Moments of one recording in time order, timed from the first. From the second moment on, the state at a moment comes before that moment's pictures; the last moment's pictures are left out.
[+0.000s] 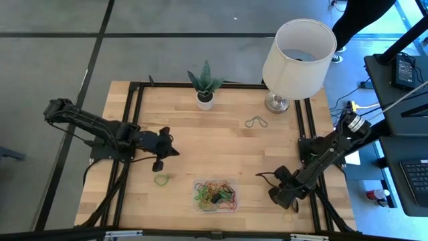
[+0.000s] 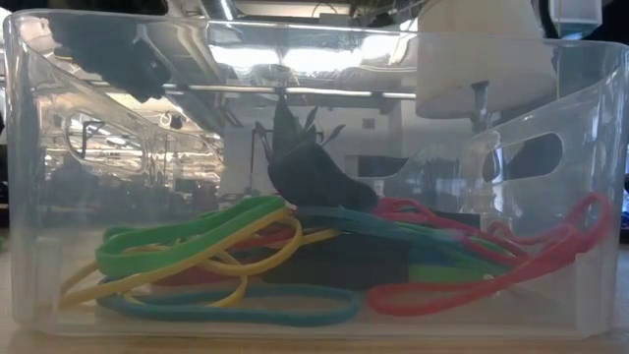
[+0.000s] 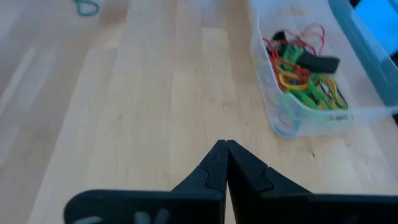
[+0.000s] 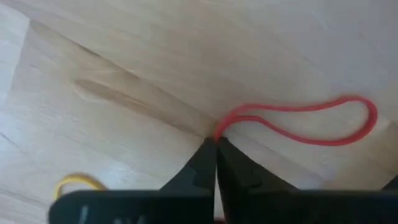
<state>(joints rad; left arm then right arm) -0.27 0.88 0.55 -0.34 -0.14 -0.23 0.85 1.60 0.76 -0.74 -0.06 1.88</state>
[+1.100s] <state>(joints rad) -0.07 0.87 0.48 -0.27 -0.09 -0.05 0.57 1.98 1.71 -0.82 0.44 0.99</state>
